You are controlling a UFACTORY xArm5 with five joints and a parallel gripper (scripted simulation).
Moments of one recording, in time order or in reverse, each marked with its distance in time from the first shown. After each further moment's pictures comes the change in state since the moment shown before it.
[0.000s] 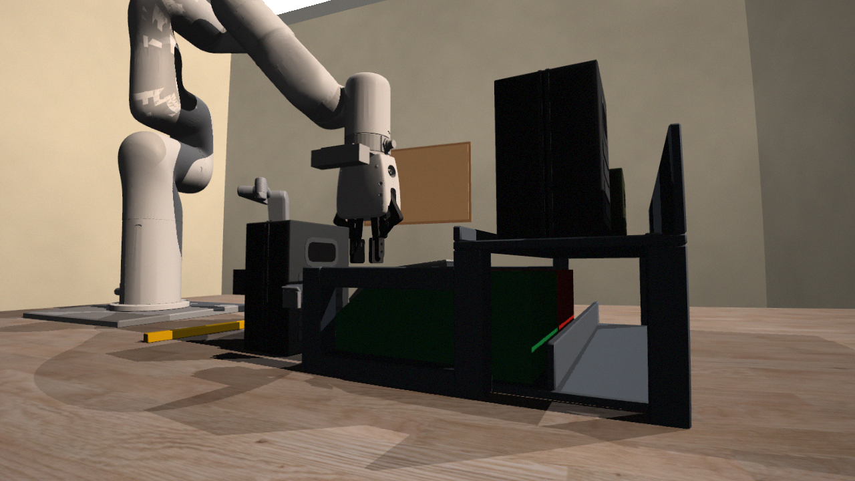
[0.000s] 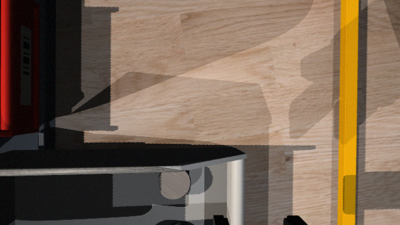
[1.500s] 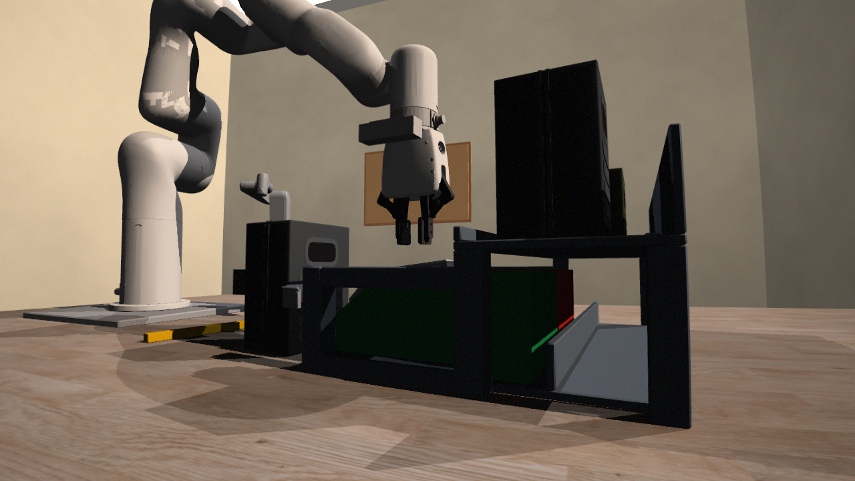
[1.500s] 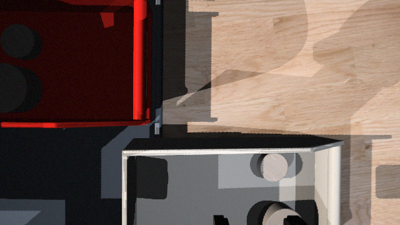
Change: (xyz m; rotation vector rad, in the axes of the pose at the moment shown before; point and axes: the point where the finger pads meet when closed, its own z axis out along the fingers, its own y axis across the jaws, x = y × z) arm -0.007 -0.084 -0.028 0.000 0.000 0.000
